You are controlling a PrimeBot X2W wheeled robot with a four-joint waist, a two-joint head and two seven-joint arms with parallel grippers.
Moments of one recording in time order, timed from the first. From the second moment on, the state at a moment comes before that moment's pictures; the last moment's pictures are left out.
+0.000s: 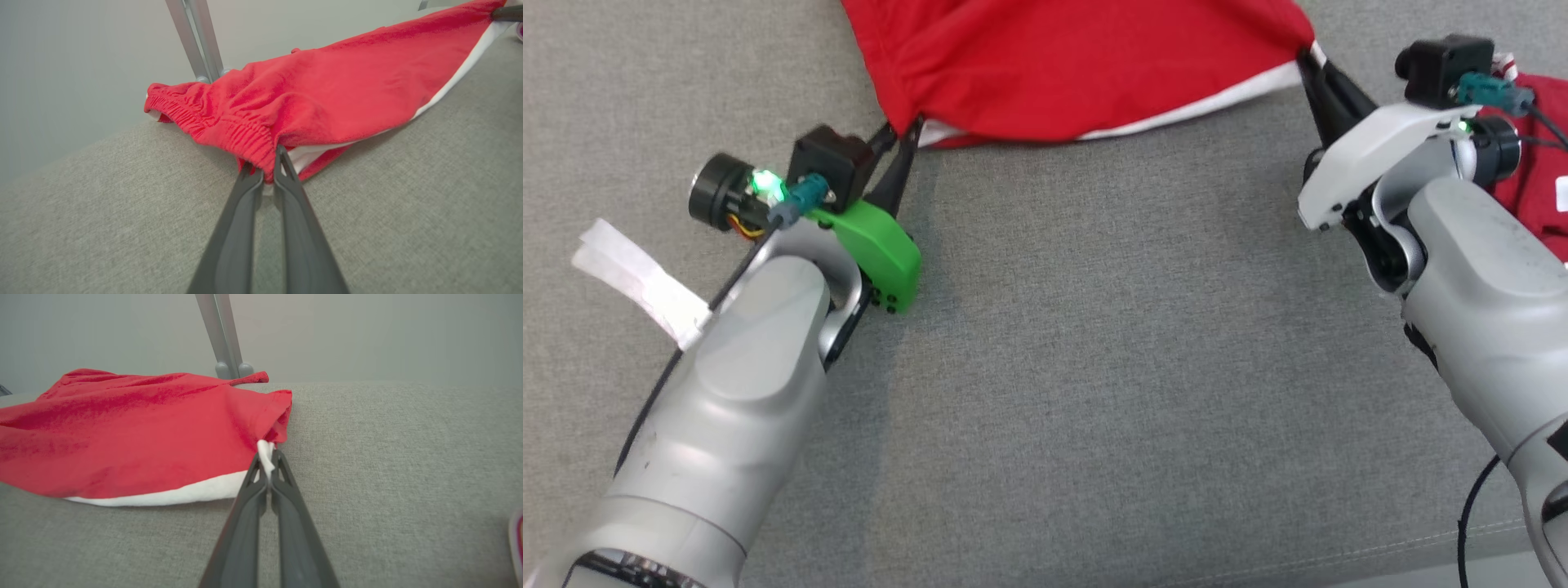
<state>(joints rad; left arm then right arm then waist) -0.94 0.18 -0.66 0.87 -0.40 -0.13 -0.26 -1.01 -0.30 0.61 0.92 0.72 0.13 -0.22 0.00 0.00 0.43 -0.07</state>
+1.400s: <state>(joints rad) -0.30 0.52 -1.05 0.24 -0.59 -0.10 -0.16 -0.43 -0.93 0.96 0.24 1.35 0.13 0.40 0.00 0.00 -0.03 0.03</state>
